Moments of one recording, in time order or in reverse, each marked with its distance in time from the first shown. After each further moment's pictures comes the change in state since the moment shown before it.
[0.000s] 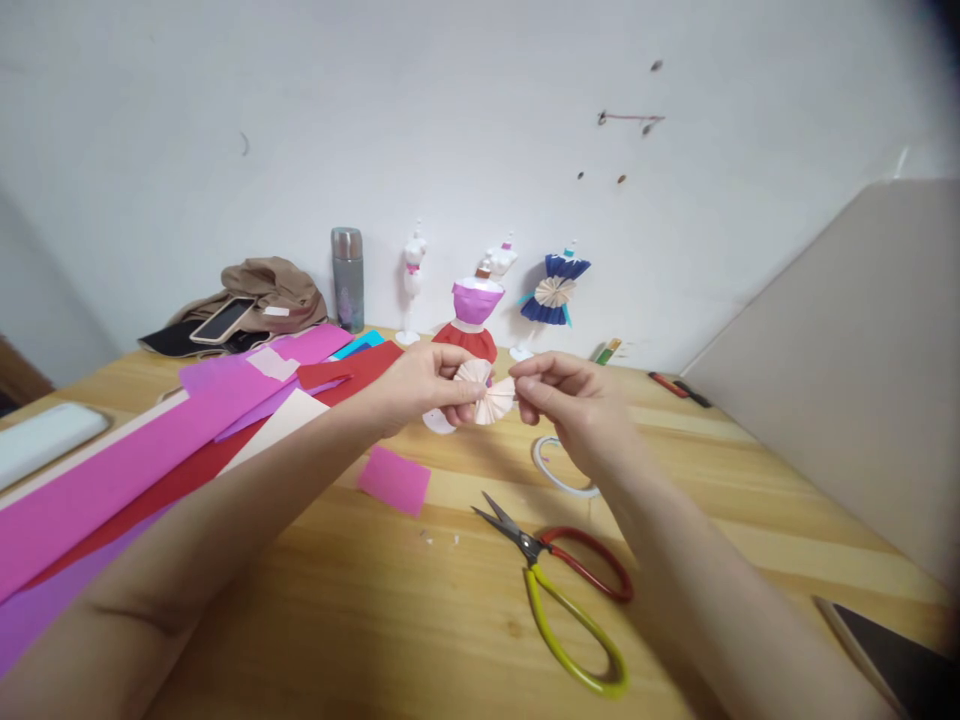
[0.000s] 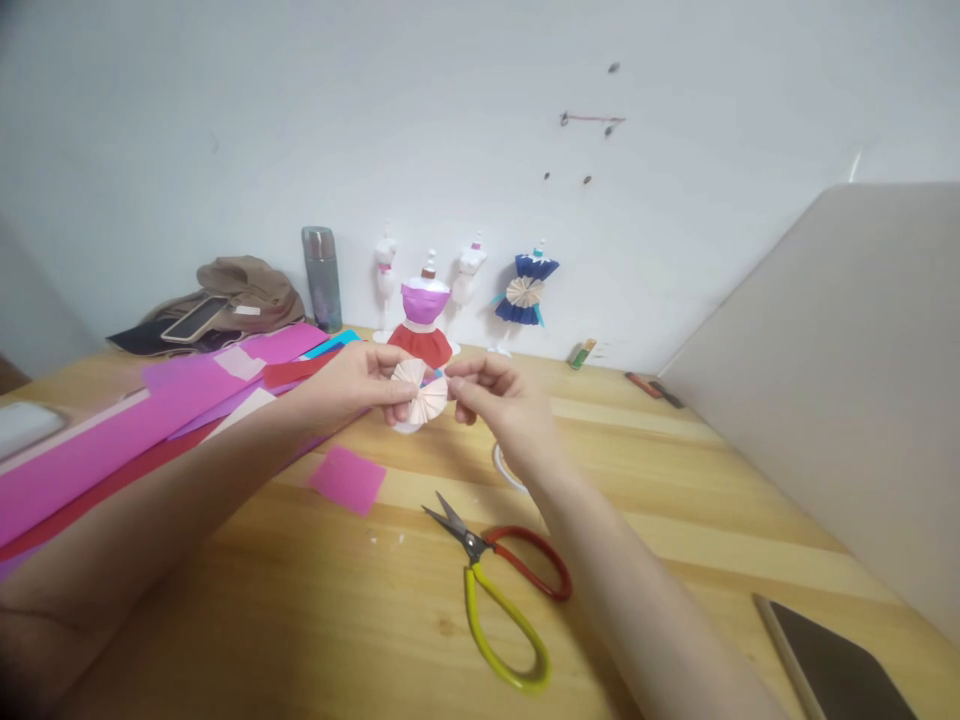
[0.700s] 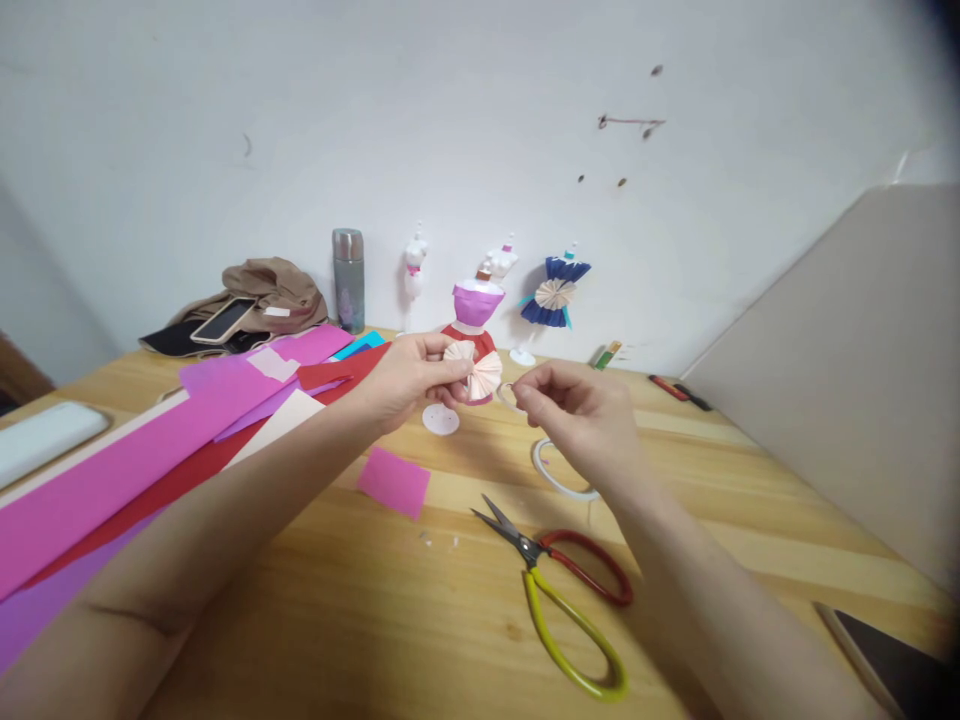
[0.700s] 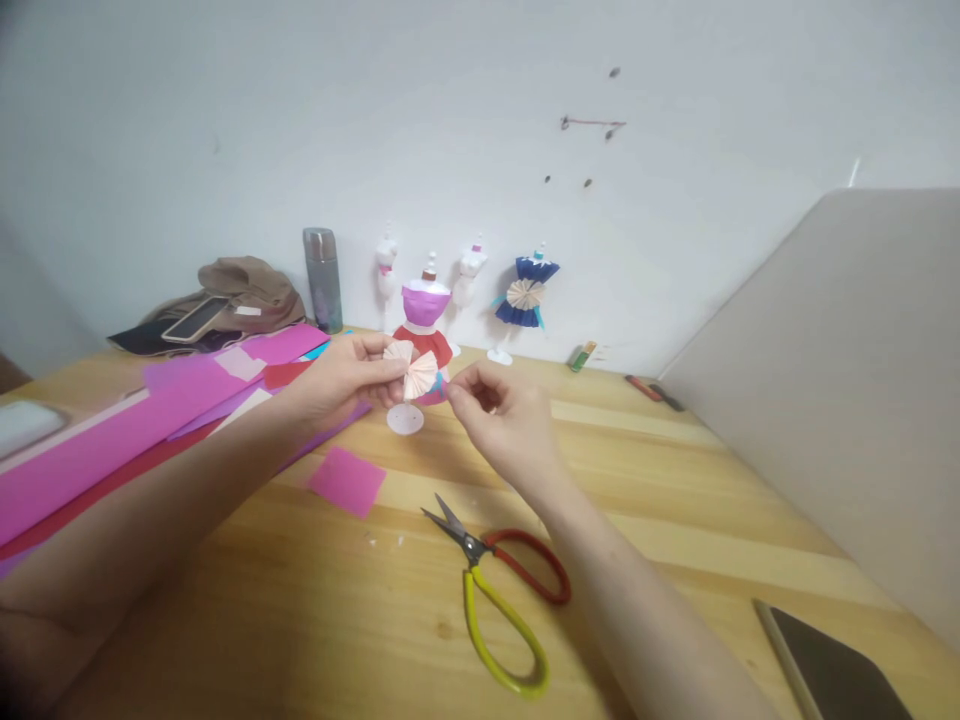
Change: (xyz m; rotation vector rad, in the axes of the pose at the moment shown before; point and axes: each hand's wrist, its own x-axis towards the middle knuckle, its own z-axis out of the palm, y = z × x) left_hand -0.001 0.006 0.002 -0.234 0.164 0.008; right_hand -0.009 -0.006 0.005 -0.440 0.086 -0.195
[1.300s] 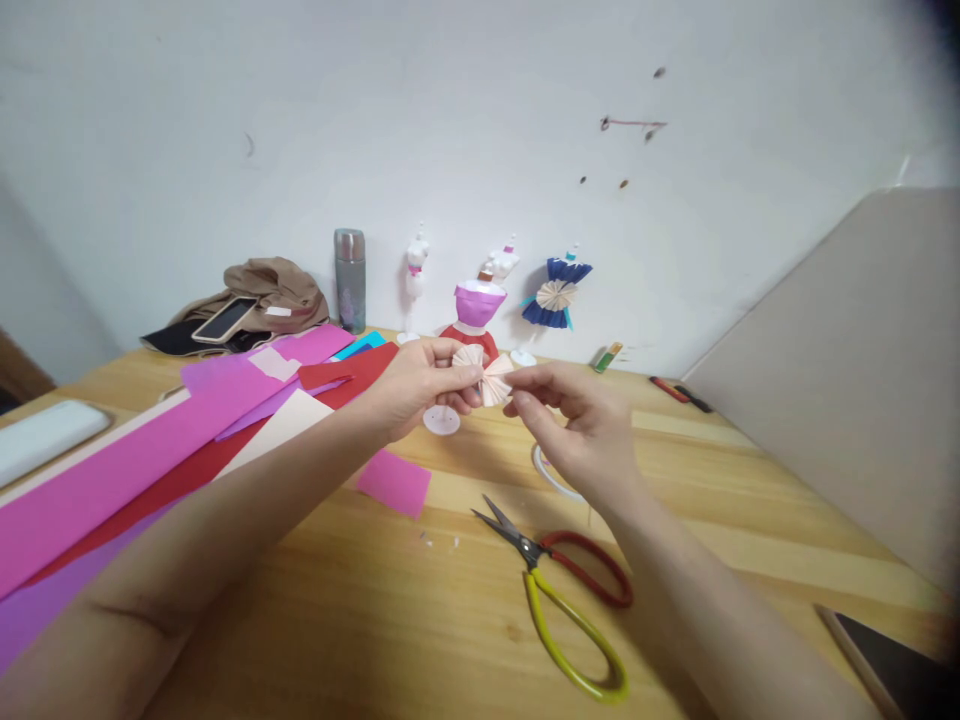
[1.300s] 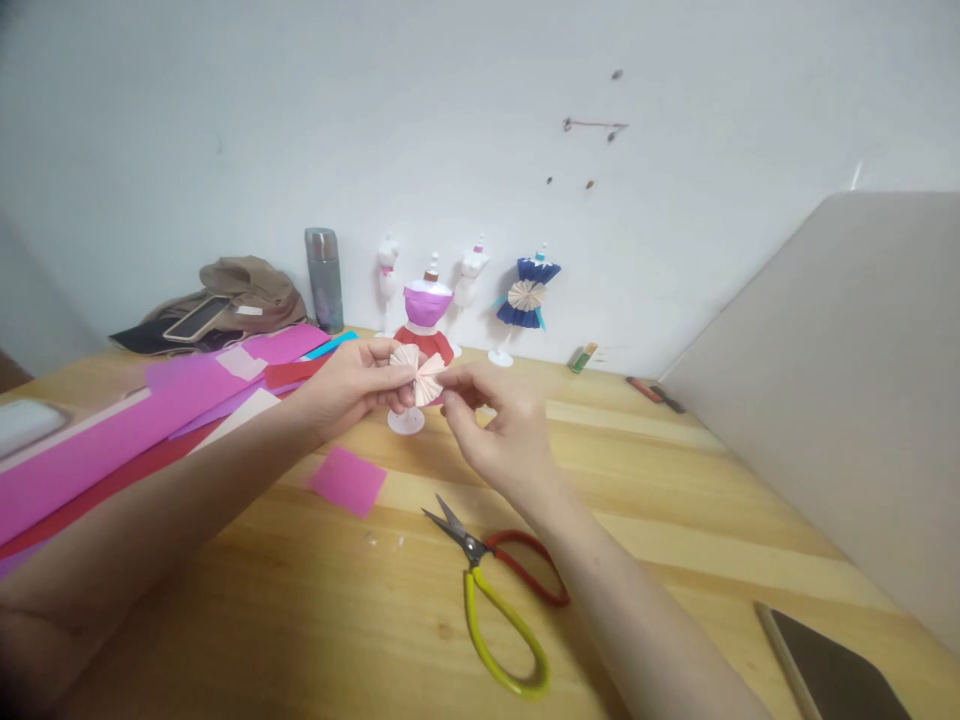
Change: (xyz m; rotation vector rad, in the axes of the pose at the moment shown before) left_hand -0.004 0.002 0.007 -0.029 -0.016 -0.031; right_hand -0.009 -0.003 0.004 -0.043 0.017 -0.206
